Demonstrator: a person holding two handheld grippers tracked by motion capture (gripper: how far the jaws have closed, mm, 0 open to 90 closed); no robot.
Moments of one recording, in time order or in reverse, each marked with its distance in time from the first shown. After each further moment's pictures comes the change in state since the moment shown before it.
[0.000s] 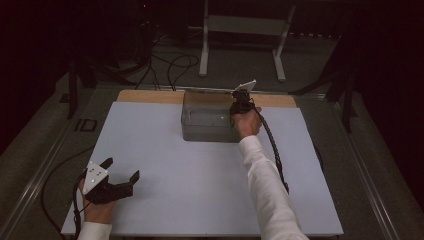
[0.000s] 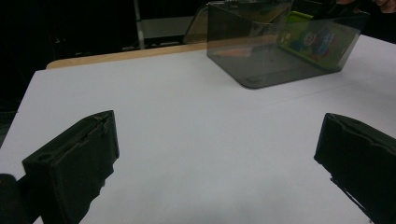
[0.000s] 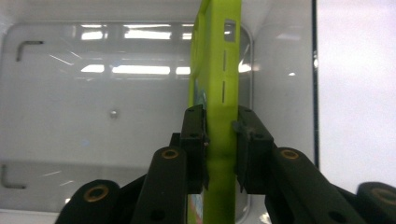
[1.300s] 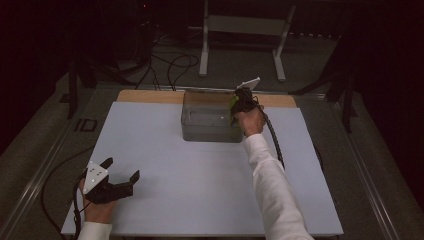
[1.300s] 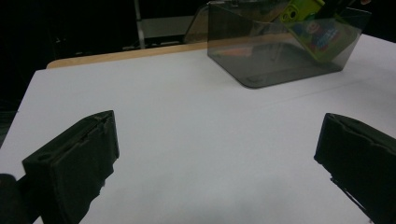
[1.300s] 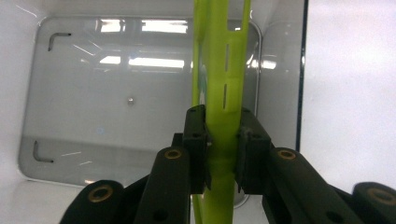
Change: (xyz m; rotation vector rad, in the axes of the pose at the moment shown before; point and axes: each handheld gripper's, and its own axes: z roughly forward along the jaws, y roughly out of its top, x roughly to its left) left arm 0.000 0.000 0.001 0.002 0.001 0.001; right arm -0.008 0.002 -0.015 0.030 0.077 -0.018
